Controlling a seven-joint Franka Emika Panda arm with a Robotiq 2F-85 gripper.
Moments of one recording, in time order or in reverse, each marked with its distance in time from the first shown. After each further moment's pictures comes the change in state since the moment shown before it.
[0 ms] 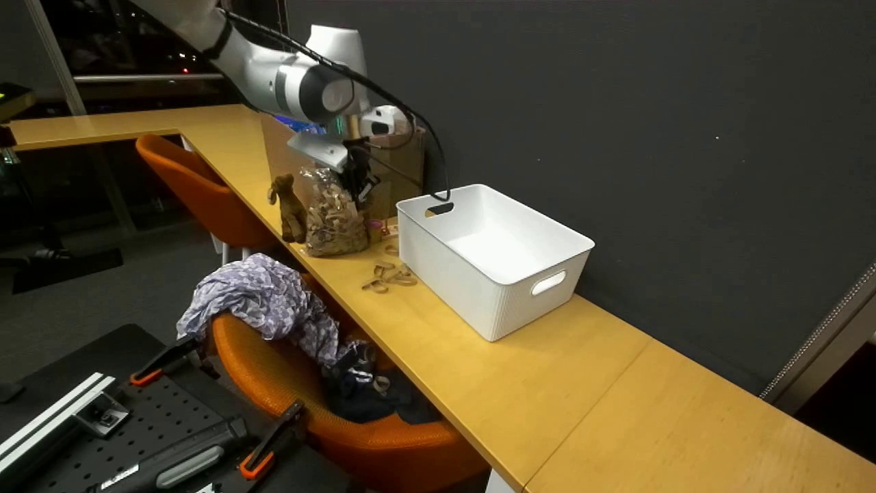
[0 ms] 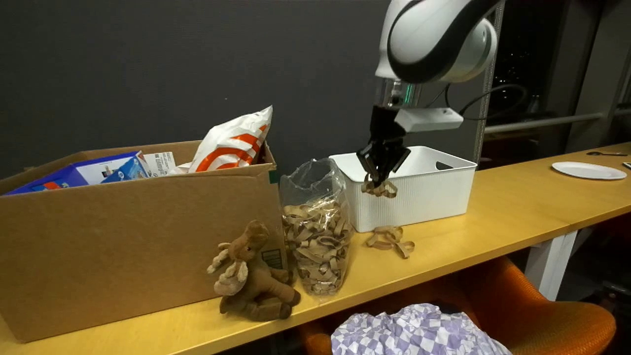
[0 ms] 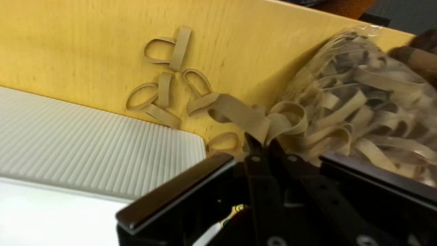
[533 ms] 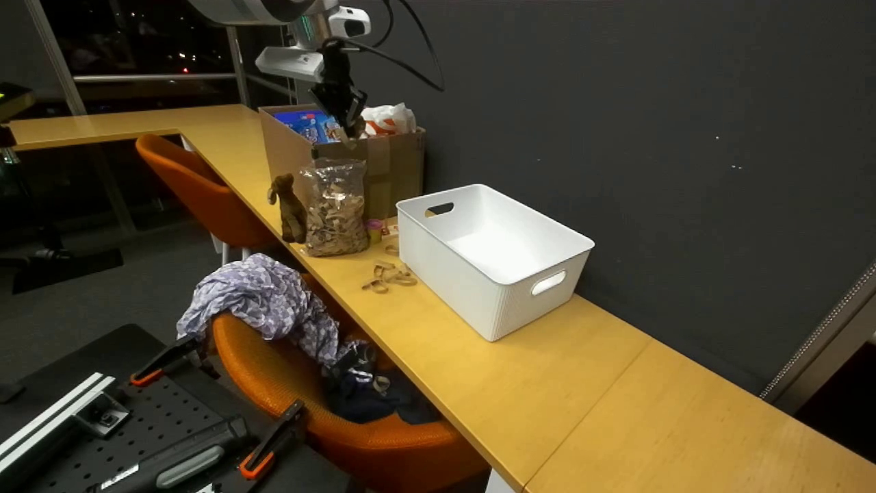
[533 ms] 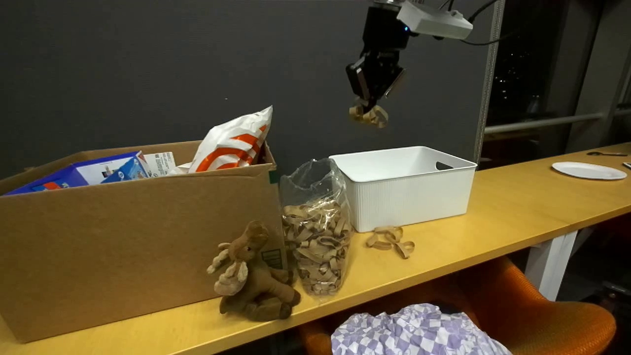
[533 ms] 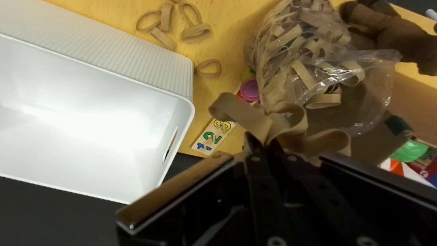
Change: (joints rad) arm 0.068 -0.215 -0.014 0.008 -0.092 -0.065 0.017
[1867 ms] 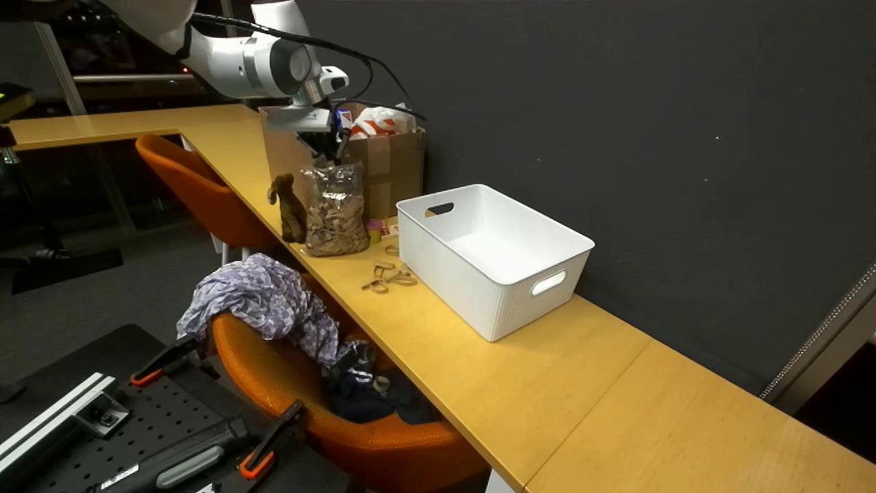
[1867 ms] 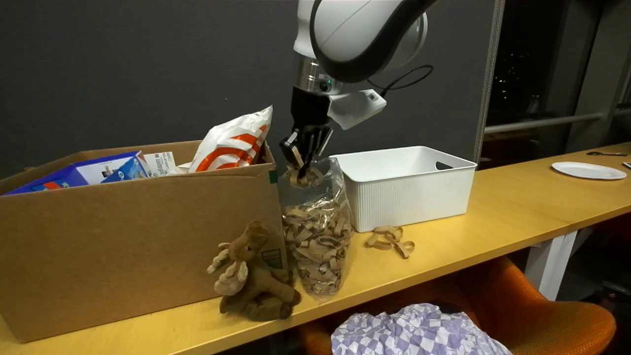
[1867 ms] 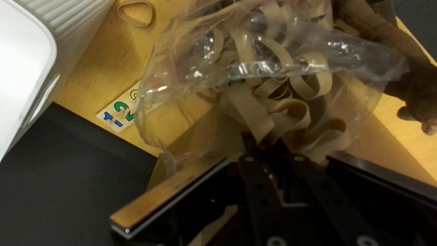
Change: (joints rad) arm 0.116 0.376 0.024 0.296 -0.101 0.117 -0.163
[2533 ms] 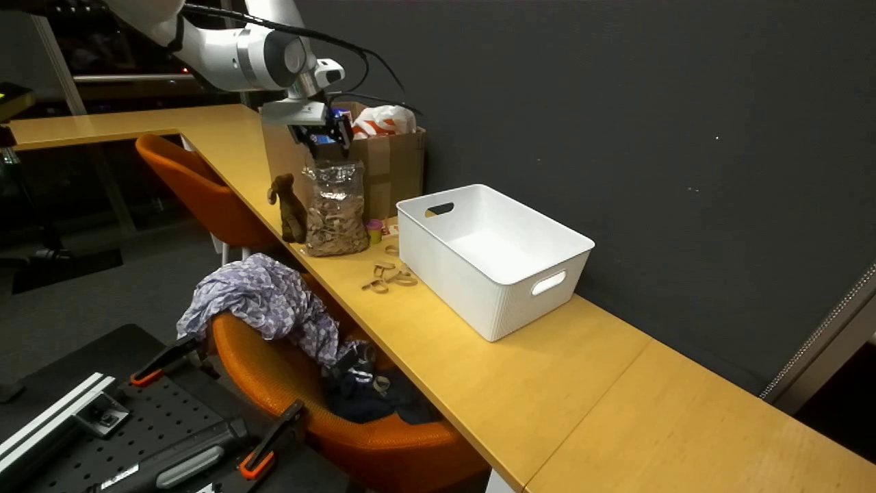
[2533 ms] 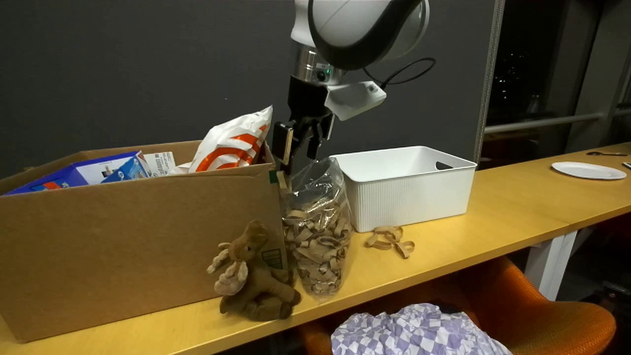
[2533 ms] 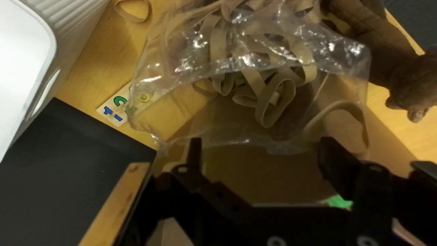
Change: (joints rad) arm 0.012 -0.030 -0.004 -0.015 0.000 -0.002 0.023
